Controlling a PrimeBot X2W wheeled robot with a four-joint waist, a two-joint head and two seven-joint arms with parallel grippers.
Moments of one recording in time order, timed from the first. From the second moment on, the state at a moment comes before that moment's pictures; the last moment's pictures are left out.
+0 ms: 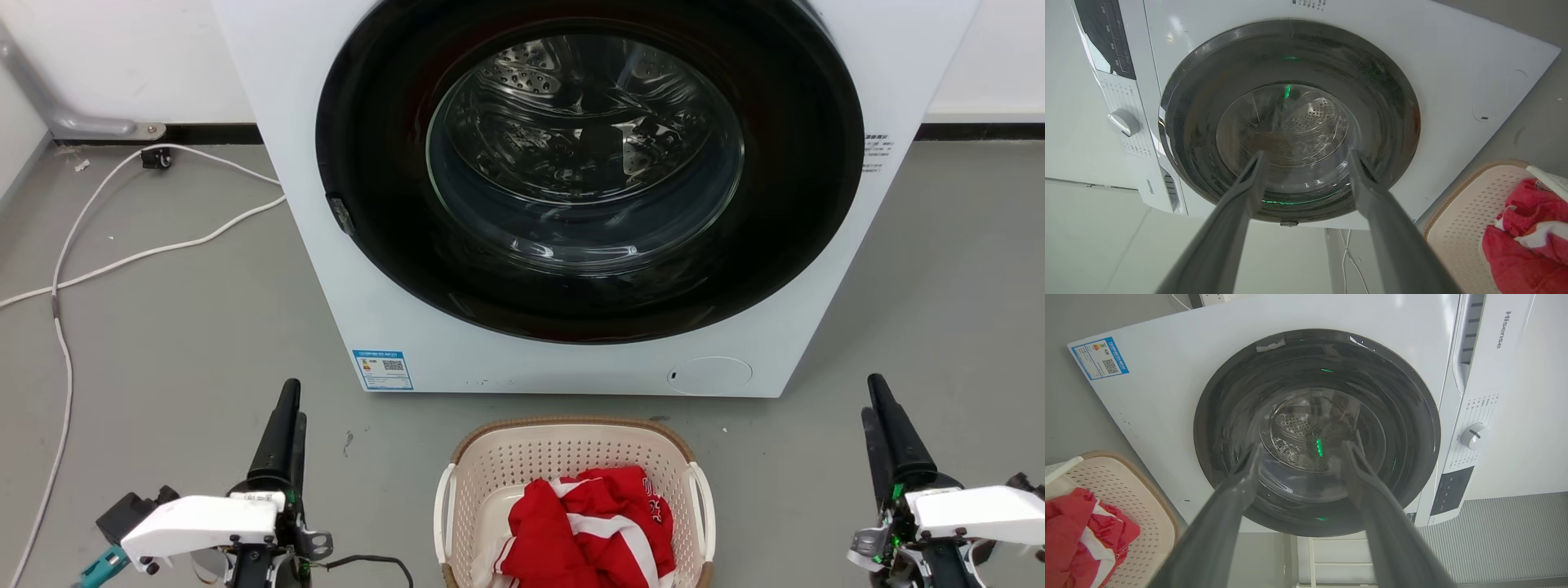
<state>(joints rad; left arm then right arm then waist) -0.07 0.05 0.06 0.22 -1.50 -0.13 0.03 -0.06 -0.05 -0.09 0.24 1.43 0.13 0.03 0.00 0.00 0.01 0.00</state>
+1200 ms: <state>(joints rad) -0.11 0.05 -0.06 0.16 -0.72 -0.07 -0.10 -0.03 -0.05 -0.07 0.12 0.60 0.13 -0.09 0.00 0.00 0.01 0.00</state>
